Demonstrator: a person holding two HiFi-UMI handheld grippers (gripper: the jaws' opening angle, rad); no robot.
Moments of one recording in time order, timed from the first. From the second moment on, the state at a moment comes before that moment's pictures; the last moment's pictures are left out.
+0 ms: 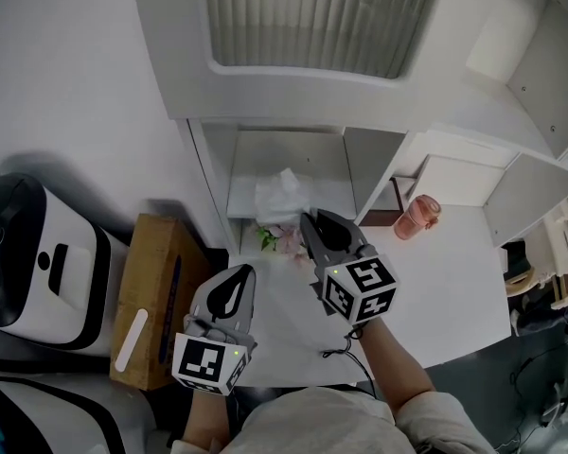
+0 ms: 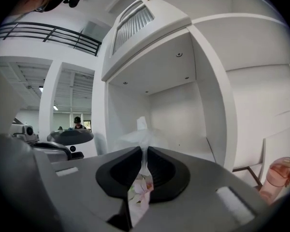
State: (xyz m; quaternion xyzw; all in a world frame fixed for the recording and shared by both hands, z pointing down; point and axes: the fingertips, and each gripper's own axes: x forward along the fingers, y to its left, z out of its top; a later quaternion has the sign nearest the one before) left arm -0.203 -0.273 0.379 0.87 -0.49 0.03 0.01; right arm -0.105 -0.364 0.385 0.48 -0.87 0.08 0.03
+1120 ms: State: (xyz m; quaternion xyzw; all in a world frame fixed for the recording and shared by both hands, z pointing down) left arm -0.087 -0.237 0.353 0.90 -0.45 0.01 0.00; right arm 0.027 -0.258 0.339 0.50 -0.86 0.06 -0.01
